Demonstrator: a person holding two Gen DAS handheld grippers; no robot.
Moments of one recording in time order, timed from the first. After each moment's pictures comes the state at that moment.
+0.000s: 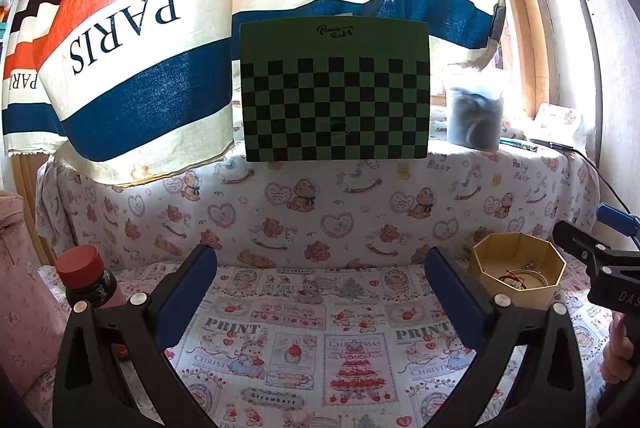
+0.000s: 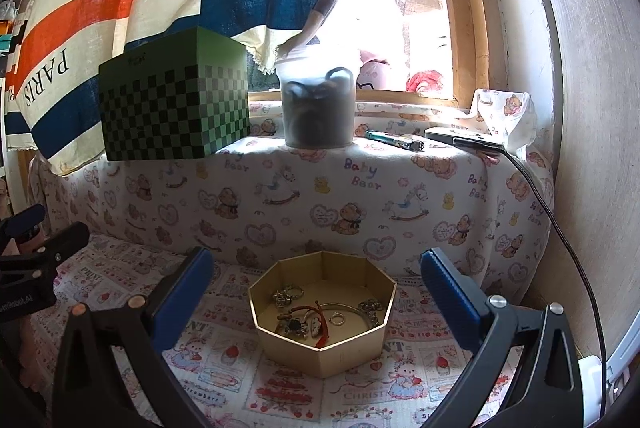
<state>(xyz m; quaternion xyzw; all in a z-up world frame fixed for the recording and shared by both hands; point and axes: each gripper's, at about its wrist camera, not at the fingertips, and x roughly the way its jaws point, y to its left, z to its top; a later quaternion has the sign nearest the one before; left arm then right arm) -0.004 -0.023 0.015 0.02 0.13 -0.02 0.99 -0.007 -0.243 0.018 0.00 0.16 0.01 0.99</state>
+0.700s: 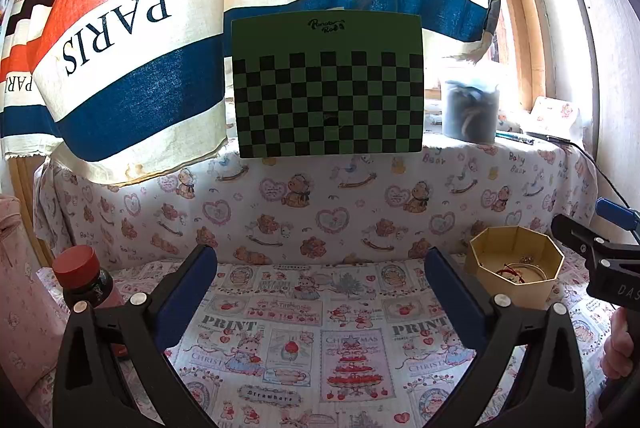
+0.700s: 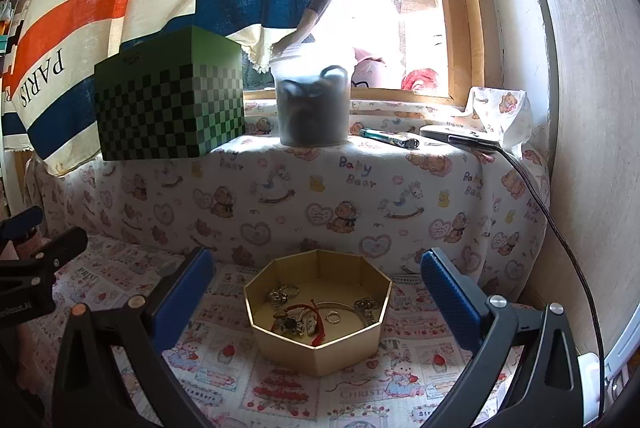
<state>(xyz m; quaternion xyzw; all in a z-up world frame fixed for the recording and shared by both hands) -0.002 -0.025 0.014 0.02 0.14 -0.03 0.99 -0.007 -0.245 0.018 0.00 0.16 0.00 0.99</state>
